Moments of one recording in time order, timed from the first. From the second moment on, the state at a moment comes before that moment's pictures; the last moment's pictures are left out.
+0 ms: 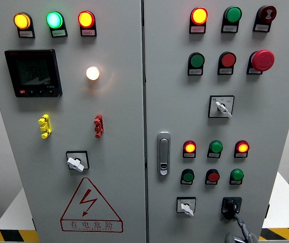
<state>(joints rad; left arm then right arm) -0.04 -0.09 0.02 -0.19 0.04 0.09 0.03 0.22 0.13 1.37 1.32 -1.44 -0.04 0.14</state>
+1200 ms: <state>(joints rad) -0.04 -0.09 0.02 -0.19 0.04 0.09 0.03 0.22 0.13 1.36 1.32 -1.44 -0.04 0.14</state>
